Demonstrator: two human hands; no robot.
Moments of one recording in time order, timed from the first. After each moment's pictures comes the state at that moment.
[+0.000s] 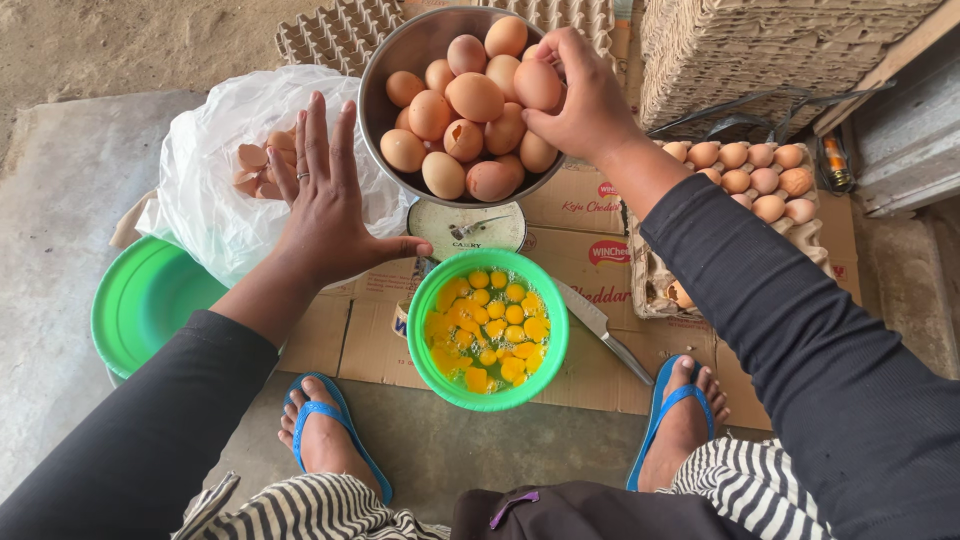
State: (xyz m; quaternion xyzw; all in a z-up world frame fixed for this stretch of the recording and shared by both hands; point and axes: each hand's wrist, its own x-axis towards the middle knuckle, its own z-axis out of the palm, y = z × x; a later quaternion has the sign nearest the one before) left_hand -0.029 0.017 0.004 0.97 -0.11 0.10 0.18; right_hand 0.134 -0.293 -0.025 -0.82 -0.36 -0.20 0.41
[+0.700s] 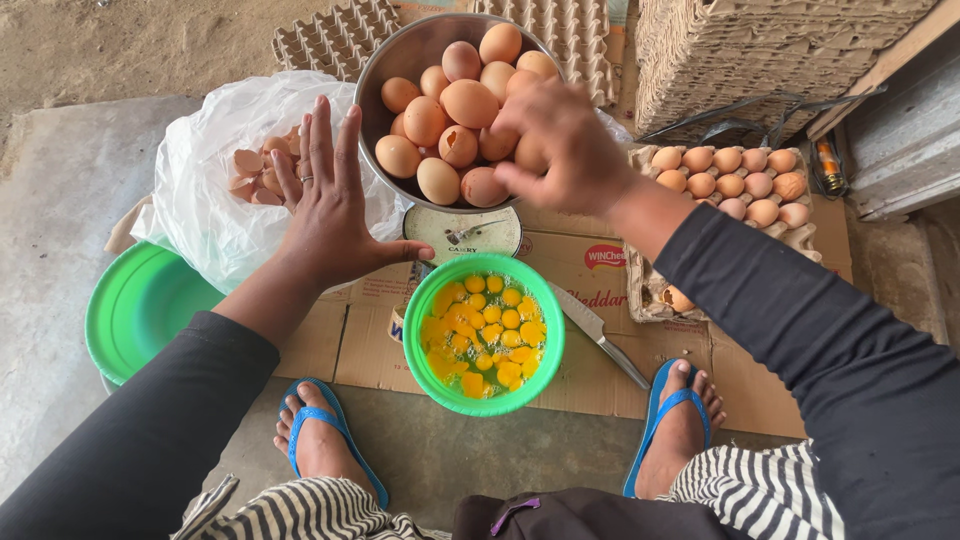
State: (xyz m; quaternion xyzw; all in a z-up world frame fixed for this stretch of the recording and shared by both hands) left_hand -0.024 0.011 0.004 0.97 -0.11 0.10 0.18; right_hand 0.080 -0.293 0.007 -0.79 -0.49 -0.23 0.28
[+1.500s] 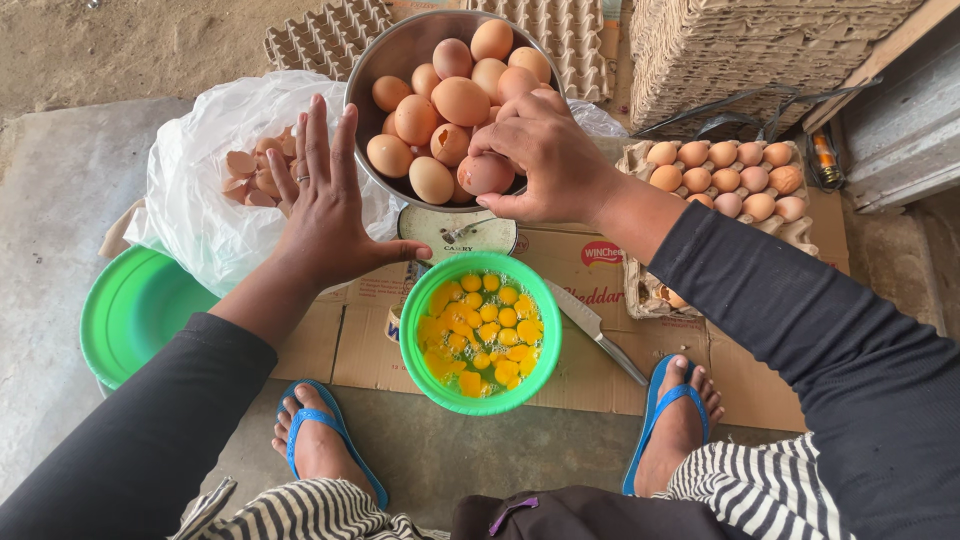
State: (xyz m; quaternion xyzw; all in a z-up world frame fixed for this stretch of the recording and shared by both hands) left_hand -0.022 0.006 0.002 0.98 -0.11 0.08 0.17; right_hand 0.067 -0.283 0.014 -0.78 -0.51 -0.20 0.29
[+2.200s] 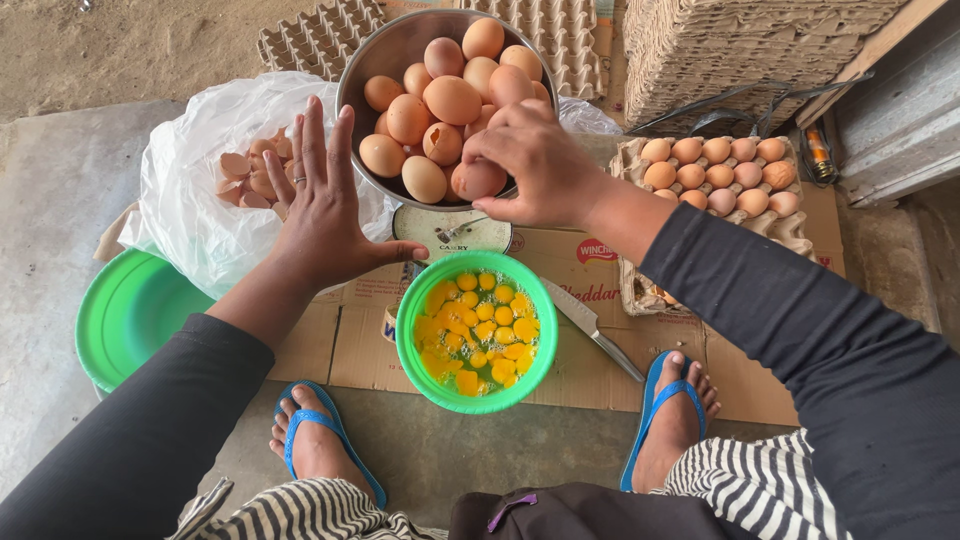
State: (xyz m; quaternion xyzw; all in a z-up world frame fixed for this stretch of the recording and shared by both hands) left_hand -0.021 0.004 0.000 0.97 -0.11 0.07 0.18; right_hand 0.067 -0.286 0.001 -0.79 -0.52 -0.18 0.28
